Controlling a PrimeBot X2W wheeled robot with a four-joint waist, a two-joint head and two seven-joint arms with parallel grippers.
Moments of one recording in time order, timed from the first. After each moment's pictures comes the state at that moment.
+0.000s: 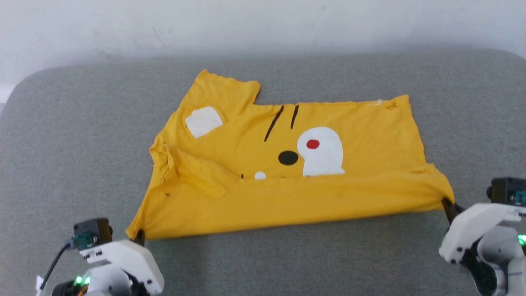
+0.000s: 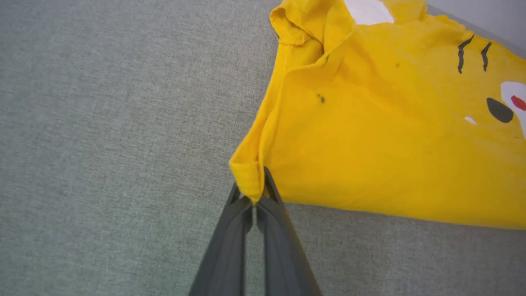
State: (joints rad) left arm -0.05 0.35 -0.23 0.15 -0.62 0.32 0.23; right arm -0.14 -0.05 -0.26 0.19 0.21 0.13 0.43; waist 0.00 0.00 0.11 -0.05
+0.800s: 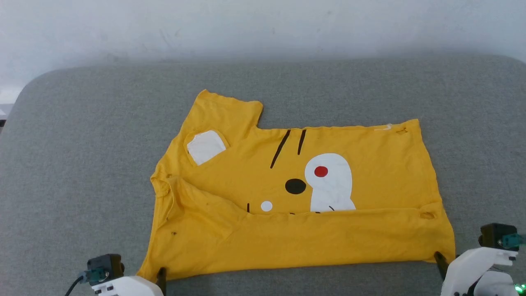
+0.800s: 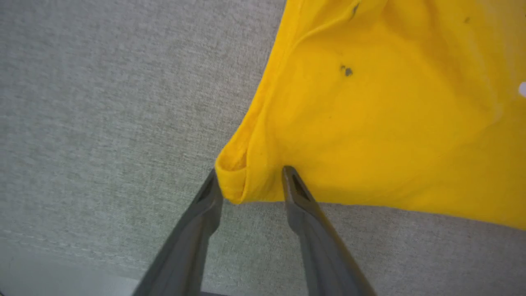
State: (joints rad) left arm 0.11 0.34 -0.26 0.10 -0.64 0.34 0.27; right arm 0.00 -0.05 -0.27 0.24 0.15 0.13 0.50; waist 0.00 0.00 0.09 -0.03
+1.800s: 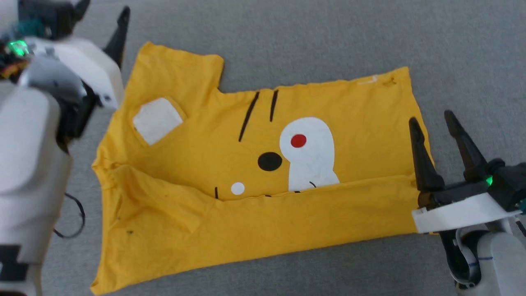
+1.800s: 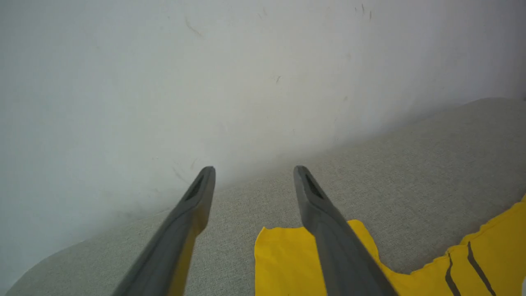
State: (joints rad) left arm -0.84 0.50 -0.35 0.36 -0.42 -0.02 0.15; right arm -0.15 -0.13 0.03 -0.04 0.21 0.13 -0.19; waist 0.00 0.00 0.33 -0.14
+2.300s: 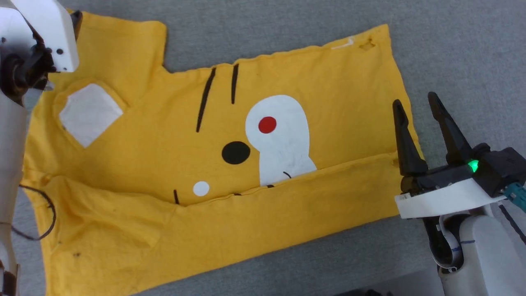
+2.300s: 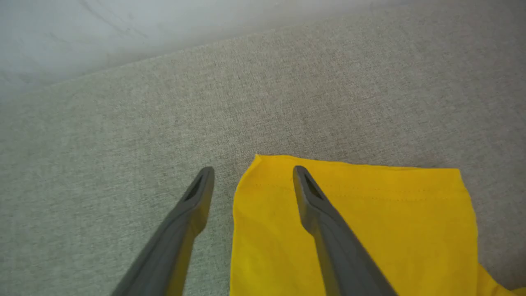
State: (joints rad) left arm -1.07 0.54 -0.35 0.59 -0.50 -0.01 0.65; right arm -0.24 -0.08 0.07 0.01 0.21 0.13 -0.23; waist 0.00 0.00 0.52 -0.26
